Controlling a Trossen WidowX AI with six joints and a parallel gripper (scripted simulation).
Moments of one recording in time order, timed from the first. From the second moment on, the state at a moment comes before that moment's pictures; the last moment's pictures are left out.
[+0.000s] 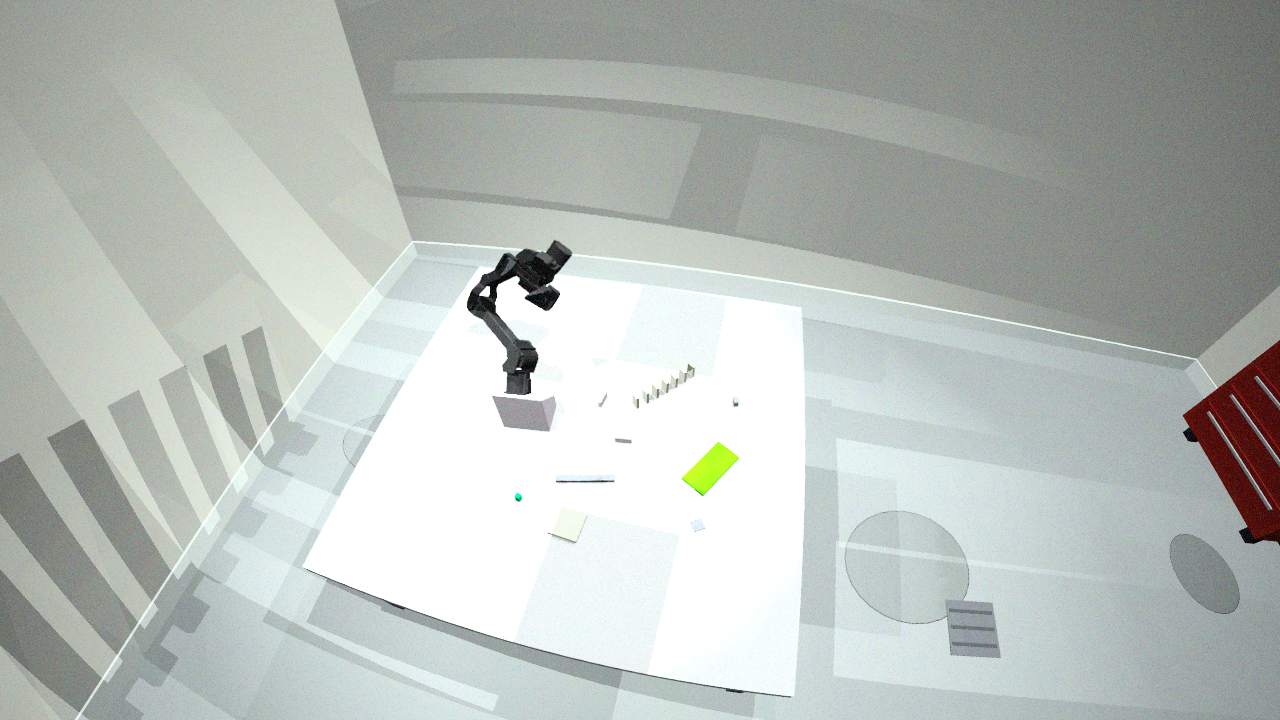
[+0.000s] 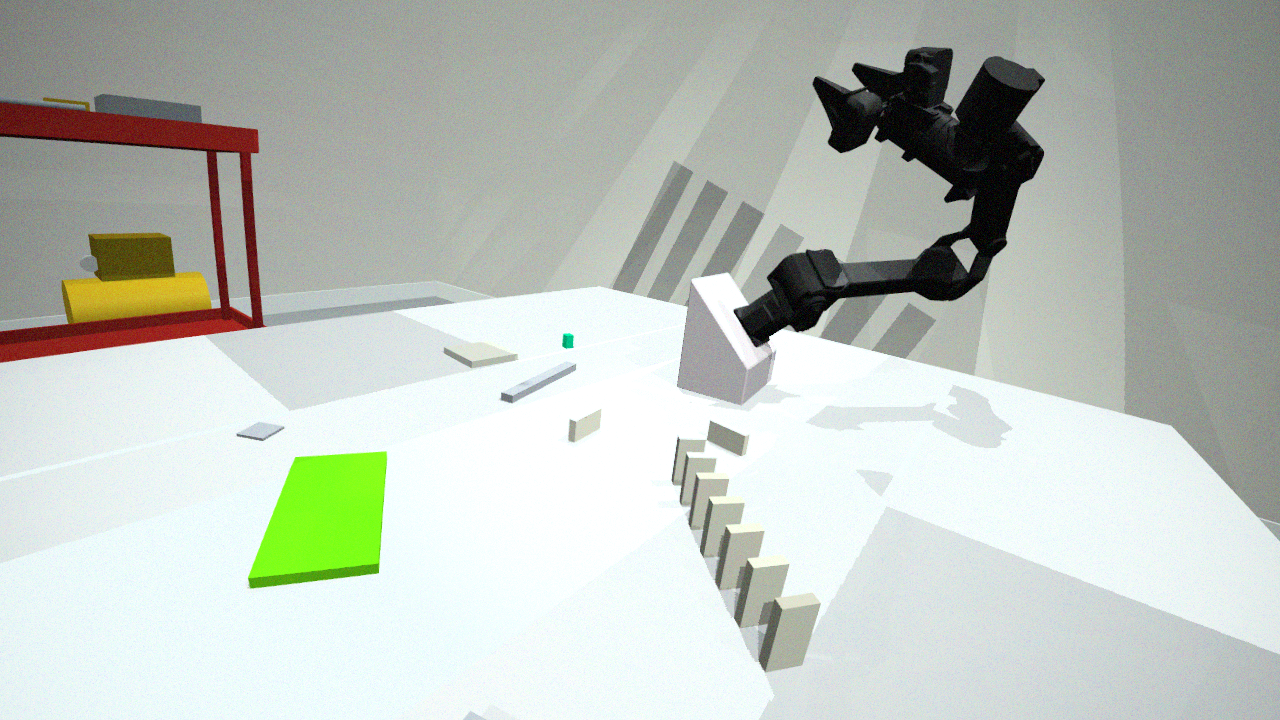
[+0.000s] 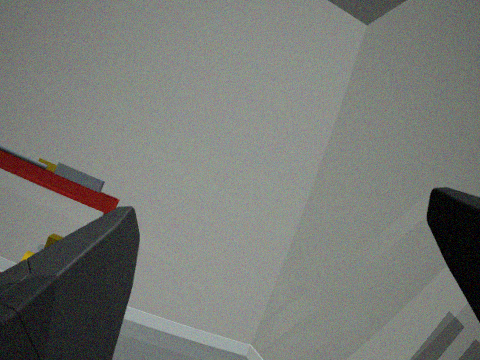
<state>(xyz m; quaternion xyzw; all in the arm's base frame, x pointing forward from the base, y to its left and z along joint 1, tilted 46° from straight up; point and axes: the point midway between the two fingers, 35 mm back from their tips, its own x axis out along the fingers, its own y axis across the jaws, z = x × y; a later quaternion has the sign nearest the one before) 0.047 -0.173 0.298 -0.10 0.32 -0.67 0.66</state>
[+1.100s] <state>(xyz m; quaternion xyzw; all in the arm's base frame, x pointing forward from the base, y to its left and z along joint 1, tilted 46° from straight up) 0.236 0.003 0.087 -0.23 0.47 0.51 0.68</state>
